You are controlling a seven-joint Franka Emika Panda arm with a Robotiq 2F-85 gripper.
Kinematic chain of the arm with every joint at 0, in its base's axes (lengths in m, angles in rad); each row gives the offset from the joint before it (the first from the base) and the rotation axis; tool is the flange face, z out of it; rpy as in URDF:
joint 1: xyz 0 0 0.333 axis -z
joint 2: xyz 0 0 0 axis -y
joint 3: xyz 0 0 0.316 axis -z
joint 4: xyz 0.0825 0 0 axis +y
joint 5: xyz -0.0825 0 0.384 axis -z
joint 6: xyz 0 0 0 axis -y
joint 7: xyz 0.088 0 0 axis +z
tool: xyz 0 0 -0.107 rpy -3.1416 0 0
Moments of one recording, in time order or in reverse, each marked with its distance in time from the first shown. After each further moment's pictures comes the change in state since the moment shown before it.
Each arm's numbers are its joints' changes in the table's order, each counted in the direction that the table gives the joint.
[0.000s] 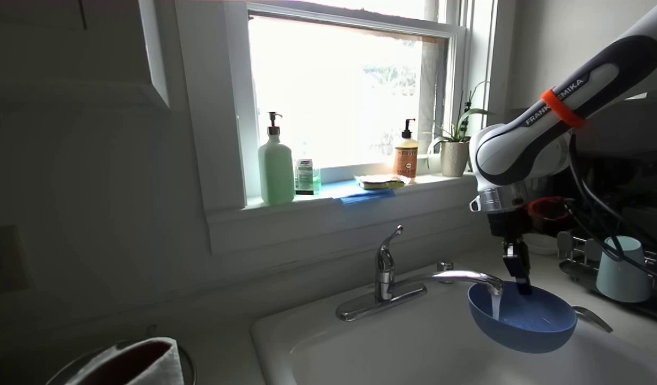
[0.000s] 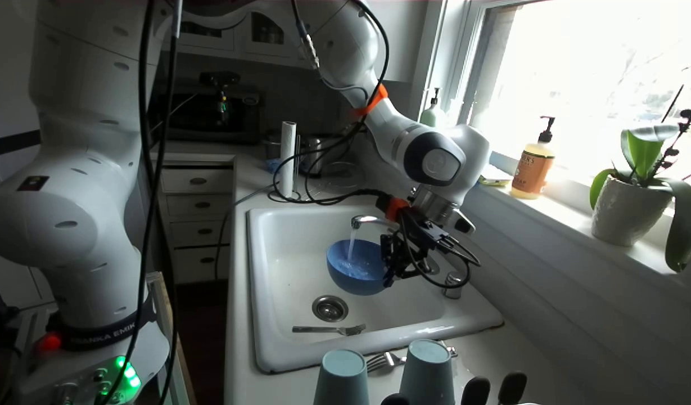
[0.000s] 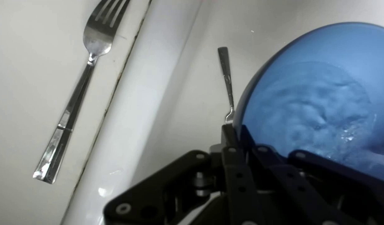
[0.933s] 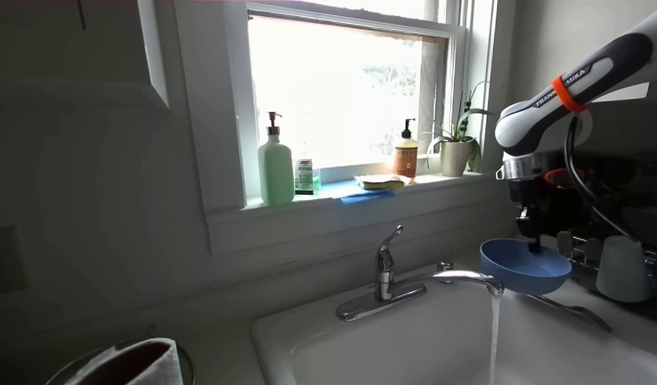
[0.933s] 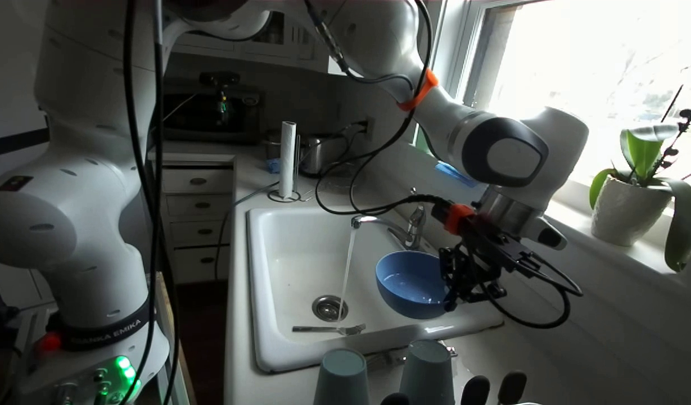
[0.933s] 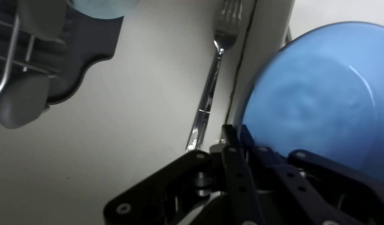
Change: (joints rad) arm 0.150 -0.060 0.073 -0.207 -0.008 -0.046 0.057
